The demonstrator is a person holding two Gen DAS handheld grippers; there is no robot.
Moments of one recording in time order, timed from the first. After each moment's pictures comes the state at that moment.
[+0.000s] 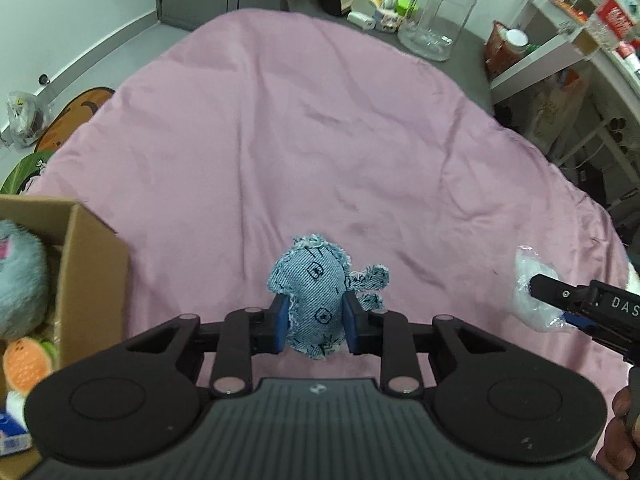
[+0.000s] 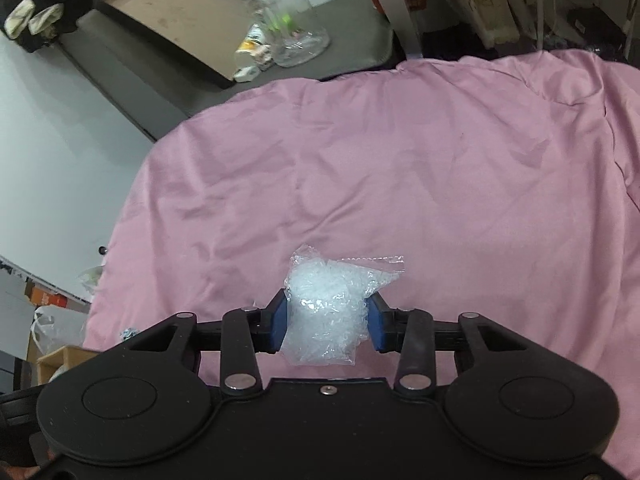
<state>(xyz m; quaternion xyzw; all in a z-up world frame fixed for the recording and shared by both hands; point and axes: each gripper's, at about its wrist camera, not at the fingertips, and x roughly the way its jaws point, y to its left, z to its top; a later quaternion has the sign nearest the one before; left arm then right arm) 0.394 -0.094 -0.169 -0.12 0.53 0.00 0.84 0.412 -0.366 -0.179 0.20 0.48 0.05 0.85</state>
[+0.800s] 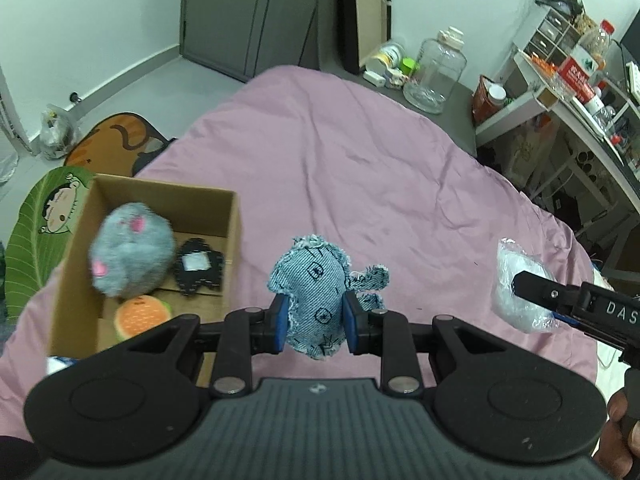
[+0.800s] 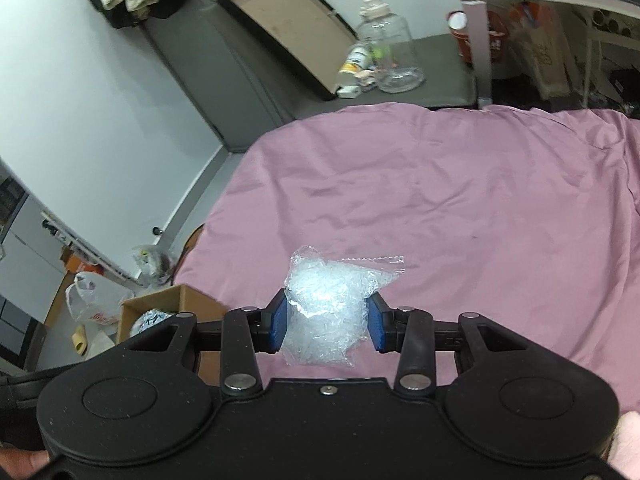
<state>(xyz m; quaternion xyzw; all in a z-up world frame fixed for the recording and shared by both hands) 0.293 -0.018 -0.089 -0.14 0.48 0.01 0.87 0.315 -0.274 -0.089 0.16 0.43 0.11 0.88</state>
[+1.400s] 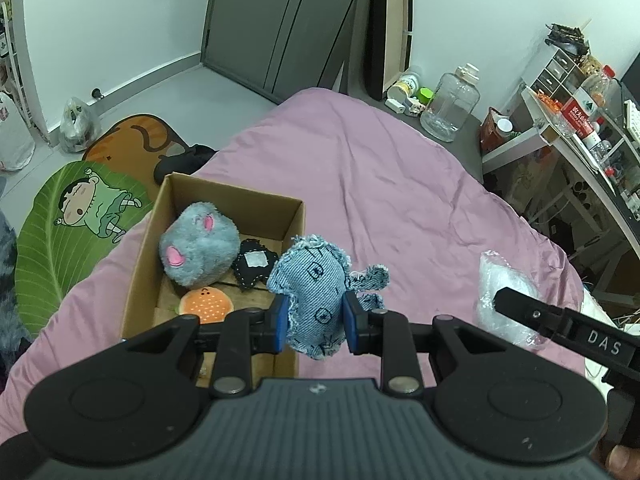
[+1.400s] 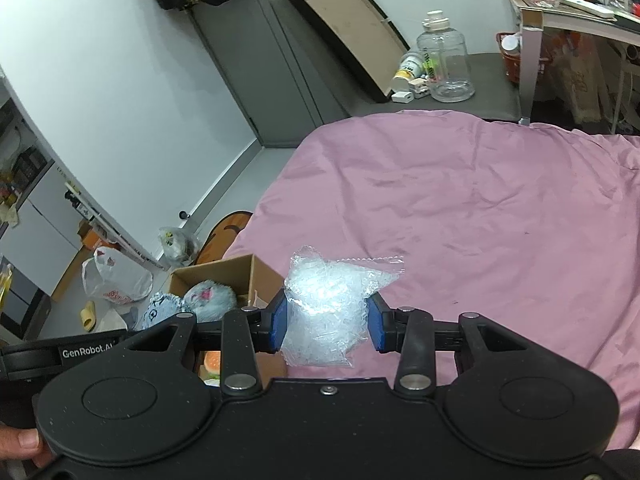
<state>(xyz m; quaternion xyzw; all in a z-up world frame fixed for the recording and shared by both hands) 0.250 0.044 -0.068 -0.17 0.45 0.01 0.88 0.273 -0.201 -0.065 0.13 0.41 0.15 0.89</state>
